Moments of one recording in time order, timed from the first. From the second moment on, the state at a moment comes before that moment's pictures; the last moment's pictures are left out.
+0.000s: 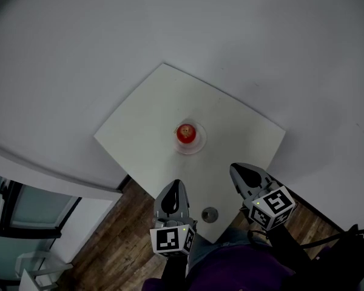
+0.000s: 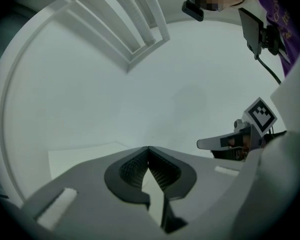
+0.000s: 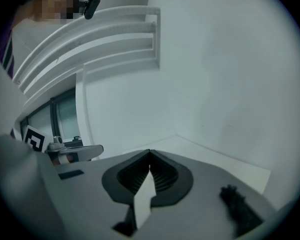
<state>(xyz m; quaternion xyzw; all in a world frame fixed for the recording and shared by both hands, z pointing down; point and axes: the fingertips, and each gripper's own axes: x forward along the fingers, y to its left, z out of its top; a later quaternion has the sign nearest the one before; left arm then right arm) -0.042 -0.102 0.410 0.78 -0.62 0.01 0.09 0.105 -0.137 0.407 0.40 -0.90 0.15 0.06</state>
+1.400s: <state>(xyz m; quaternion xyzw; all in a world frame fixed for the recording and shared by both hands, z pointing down) -0.034 -0.273 0.507 0.85 -0.50 0.10 0.10 0.085 -0.211 0.442 0.46 -0.86 0.18 0.10</state>
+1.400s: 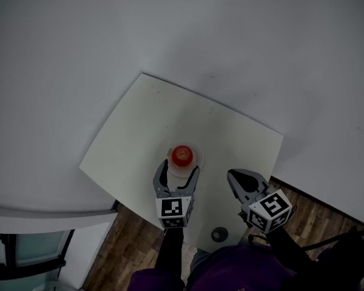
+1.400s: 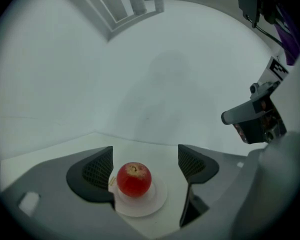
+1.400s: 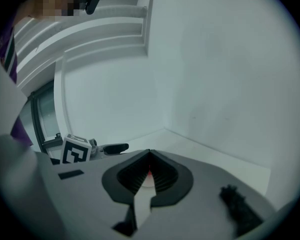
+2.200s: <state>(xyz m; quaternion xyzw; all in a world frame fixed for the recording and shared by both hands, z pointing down) -0.029 -0.318 0.583 0.84 -0.49 0.17 0.14 0.085 -0.225 0.465 0.46 -0.86 0.21 0.12</state>
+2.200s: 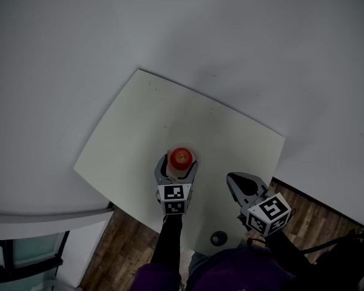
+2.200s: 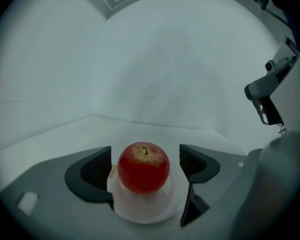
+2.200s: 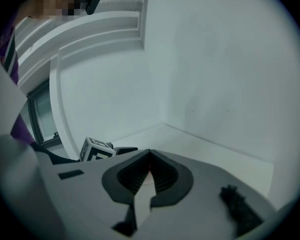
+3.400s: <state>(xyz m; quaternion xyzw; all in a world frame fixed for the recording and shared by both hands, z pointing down) -0.034 -0.324 0.586 0.84 -0.48 0.18 0.17 0.094 -0.225 0.473 0.47 -0.85 0.21 0.13</state>
